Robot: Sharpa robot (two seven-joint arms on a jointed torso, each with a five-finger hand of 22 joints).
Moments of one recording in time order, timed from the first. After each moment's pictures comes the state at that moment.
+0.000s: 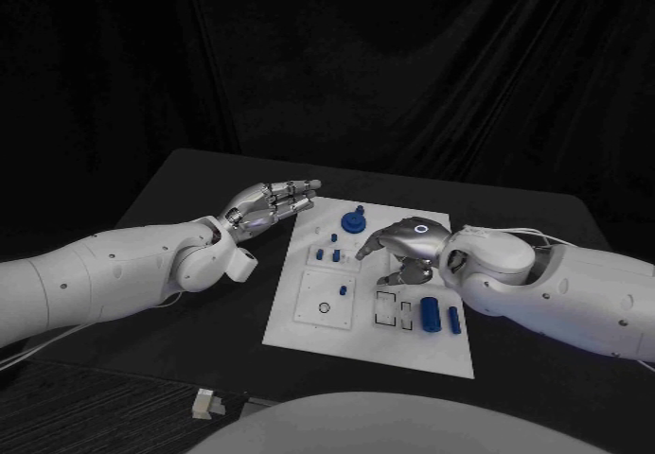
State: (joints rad) left arm 1.11 -0.84 -0.21 1.29 -0.25 0.13 0.68; left_hand 1.57 0.19 -0.11 0.20 0.54 0.50 0.07 0.05 0.05 0.14 0.15 0.24 0.04 0.14 0.22 0.08 0.03 0.10 0.07 0.30 0.03 0.12; right arm 1.17 -0.69 -0.21 1.51 -1.76 -0.23 -0.01; right_hand 1.46 -0.20 0.14 0.29 0.15 0.71 0.00 0.10 0.21 0.59 0.12 0.28 0.07 1.25 0.02 1.07 0.86 0.15 1.23 0.12 0.58 1.31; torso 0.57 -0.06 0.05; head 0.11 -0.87
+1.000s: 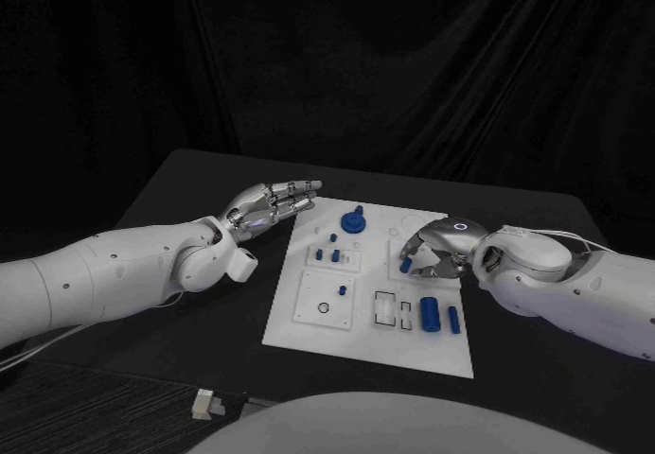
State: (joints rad) left arm 1.11 -0.83 -0.21 1.28 -0.25 0.14 0.68; left_hand 1.57 0.19 -0.11 0.20 0.55 0.49 0.07 0.05 0.05 0.14 0.15 0.24 0.04 0.14 0.22 0.09 0.03 0.10 0.07 0.30 0.03 0.12; right arm 1.15 -0.77 -0.21 1.44 -1.69 -0.23 -0.04; right_hand 1.46 -0.10 0.14 0.22 0.25 0.88 0.02 0.12 0.18 0.82 0.10 0.34 0.07 1.43 -0.01 1.25 1.07 0.12 1.40 0.09 0.94 1.31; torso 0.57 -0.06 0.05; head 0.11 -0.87
